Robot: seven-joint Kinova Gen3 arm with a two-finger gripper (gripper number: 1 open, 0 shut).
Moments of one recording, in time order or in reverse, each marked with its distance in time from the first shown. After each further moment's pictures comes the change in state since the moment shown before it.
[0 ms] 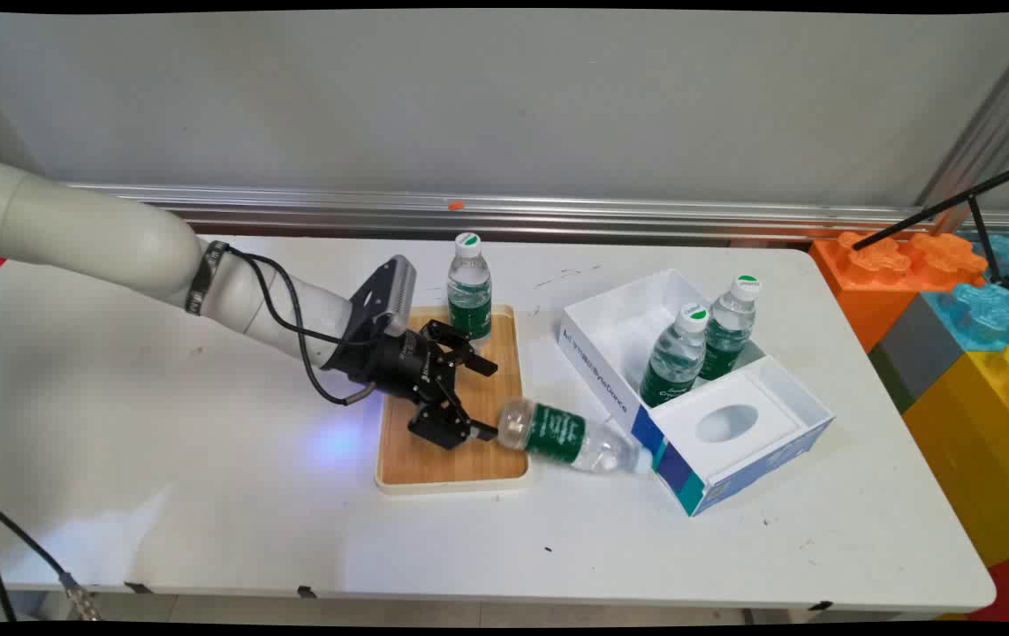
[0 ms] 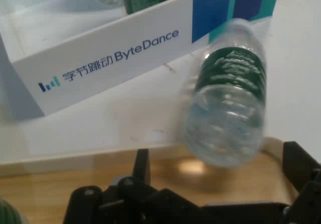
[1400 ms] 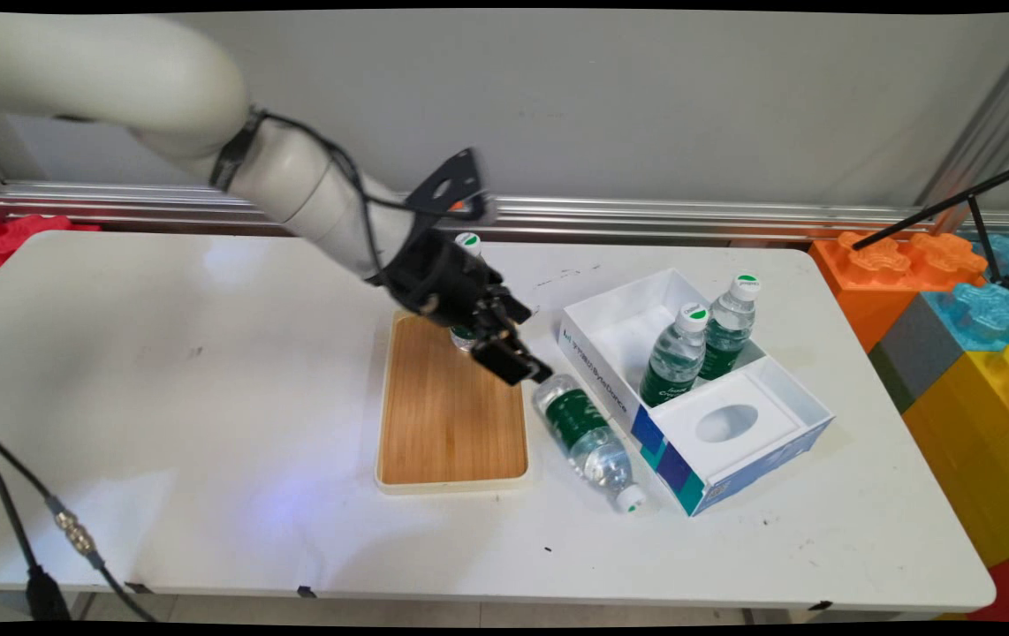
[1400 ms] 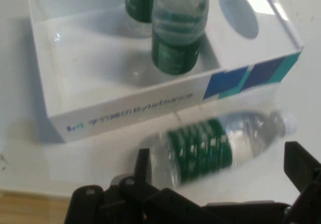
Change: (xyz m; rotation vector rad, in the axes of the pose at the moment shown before) arm 0.163 -0.002 -0.014 0.059 -0.184 -0.210
